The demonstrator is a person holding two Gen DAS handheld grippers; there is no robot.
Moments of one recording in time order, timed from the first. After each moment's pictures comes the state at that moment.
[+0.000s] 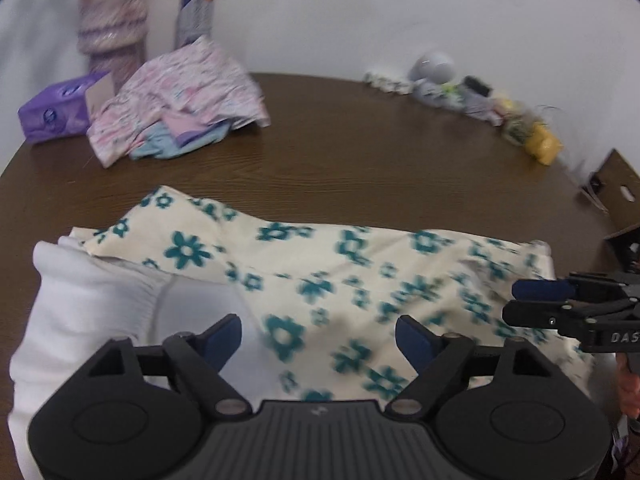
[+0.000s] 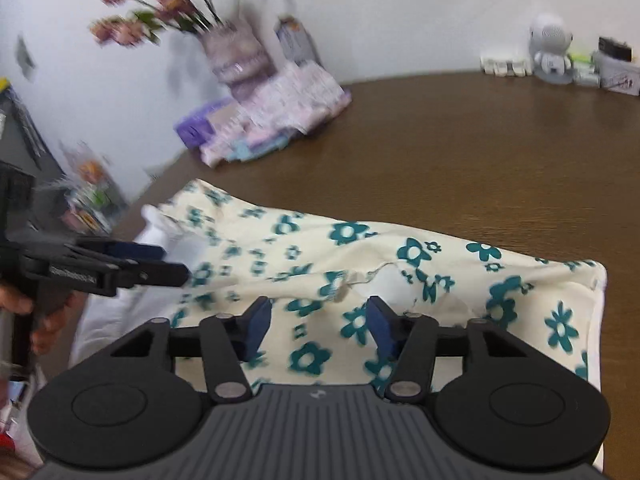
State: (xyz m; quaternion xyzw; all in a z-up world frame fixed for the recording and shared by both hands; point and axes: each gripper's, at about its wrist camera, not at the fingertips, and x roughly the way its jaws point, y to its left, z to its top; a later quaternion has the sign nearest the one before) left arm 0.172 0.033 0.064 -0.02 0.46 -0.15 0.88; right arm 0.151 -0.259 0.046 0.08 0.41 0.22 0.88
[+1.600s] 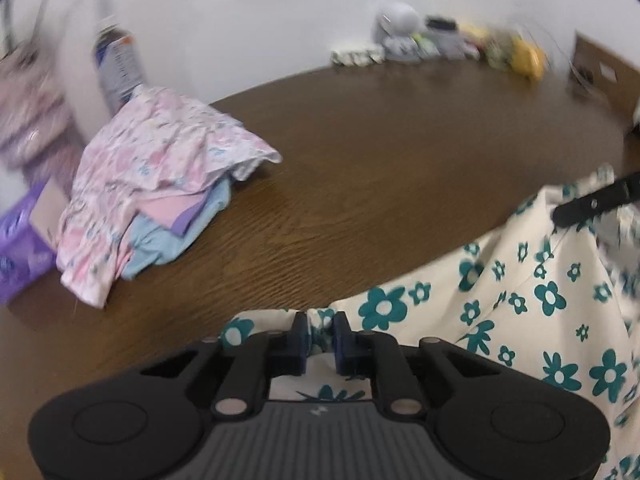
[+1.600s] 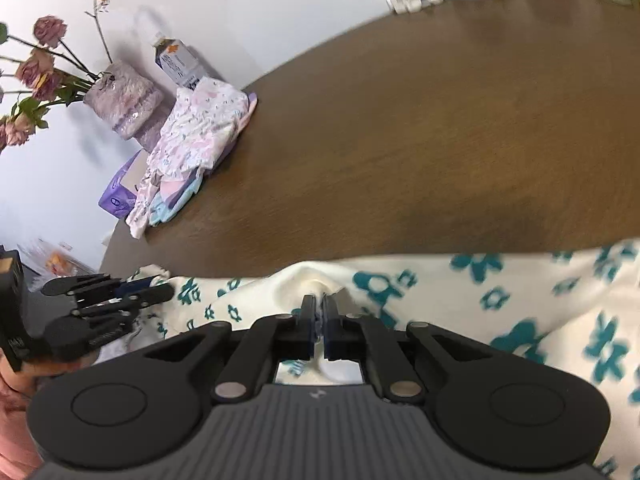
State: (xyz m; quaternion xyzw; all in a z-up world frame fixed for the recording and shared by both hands) left arm 0.262 0.058 0.035 0.14 0.41 -0.23 0.87; right arm 0.231 -0.276 0.010 0.23 0.45 0.13 0.85
